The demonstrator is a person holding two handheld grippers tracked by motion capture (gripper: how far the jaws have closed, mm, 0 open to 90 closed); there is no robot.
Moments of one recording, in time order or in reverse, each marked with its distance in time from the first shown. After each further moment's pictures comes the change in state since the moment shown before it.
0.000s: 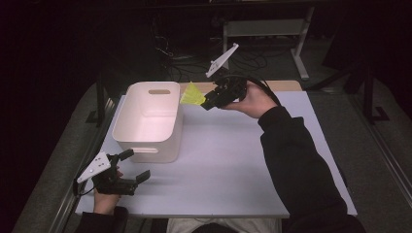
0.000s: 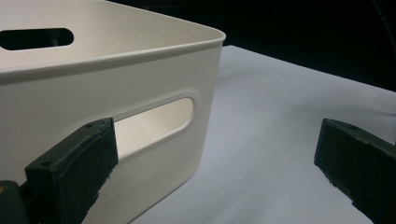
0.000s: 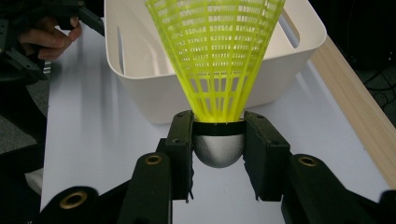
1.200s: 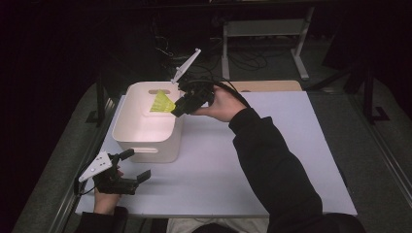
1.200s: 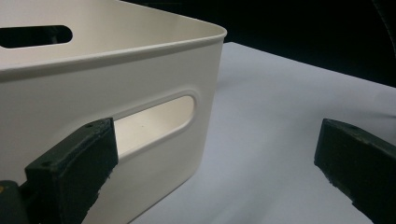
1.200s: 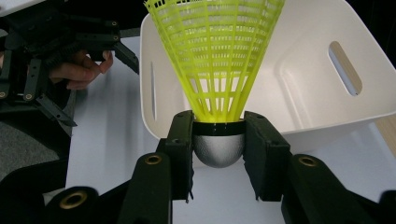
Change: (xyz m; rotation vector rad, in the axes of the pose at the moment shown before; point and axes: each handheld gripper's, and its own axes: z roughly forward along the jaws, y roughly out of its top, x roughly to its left) left arm 0.001 0.000 0.002 0.013 -0.002 0.008; right arm 0.029 0.049 0.051 0.000 0.086 -0.048
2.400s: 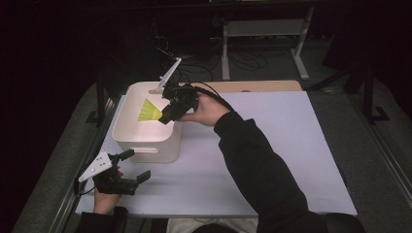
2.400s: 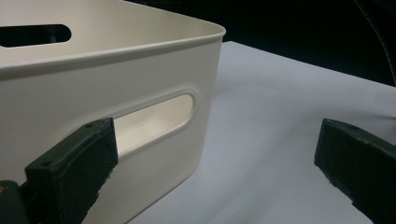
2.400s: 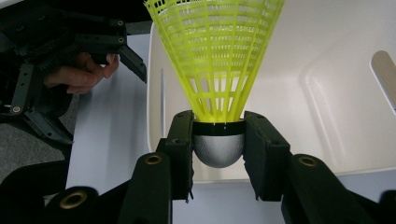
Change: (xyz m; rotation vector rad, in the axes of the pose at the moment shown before) left arm 0.000 0.000 0.000 0.004 -0.004 0.000; right arm 0.006 0.014 0.041 0.035 0.053 -0.031
